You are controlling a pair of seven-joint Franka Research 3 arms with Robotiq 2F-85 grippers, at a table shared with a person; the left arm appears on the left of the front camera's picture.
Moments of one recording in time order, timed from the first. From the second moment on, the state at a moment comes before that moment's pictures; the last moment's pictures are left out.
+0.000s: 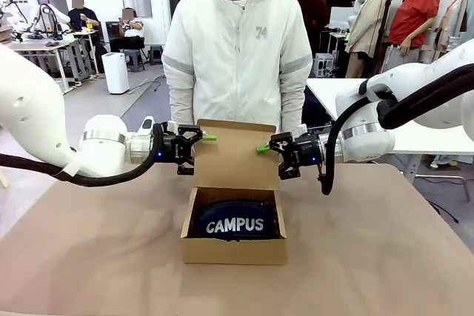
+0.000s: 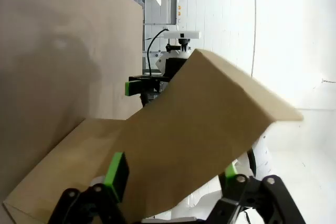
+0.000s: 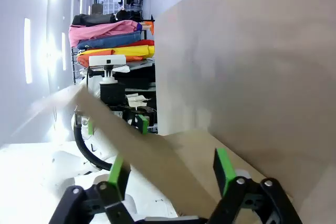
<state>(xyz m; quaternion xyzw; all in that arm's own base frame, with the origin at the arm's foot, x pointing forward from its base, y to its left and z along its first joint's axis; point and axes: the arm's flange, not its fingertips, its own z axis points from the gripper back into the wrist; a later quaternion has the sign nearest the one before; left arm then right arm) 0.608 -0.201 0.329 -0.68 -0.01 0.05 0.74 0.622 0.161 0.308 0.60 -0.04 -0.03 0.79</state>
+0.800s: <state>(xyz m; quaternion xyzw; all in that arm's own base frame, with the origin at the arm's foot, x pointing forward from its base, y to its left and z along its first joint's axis) 0.605 -0.200 0.319 -0.67 -0.01 0.07 0.74 0.620 0.159 0.304 0.61 -0.07 0.00 0.79</state>
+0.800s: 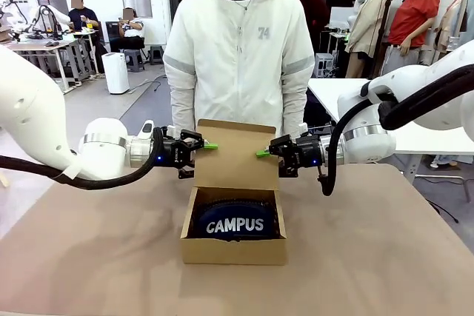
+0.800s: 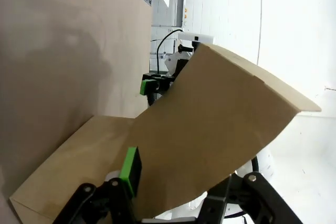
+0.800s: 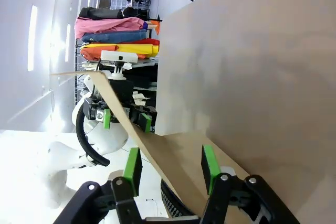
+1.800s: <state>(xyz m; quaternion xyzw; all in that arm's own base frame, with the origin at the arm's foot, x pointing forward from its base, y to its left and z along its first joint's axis) 0.587 -0.191 0.325 -0.68 -0.22 -0.14 0.68 0.597 0.146 0.319 0.67 -0.21 0.24 0.67</state>
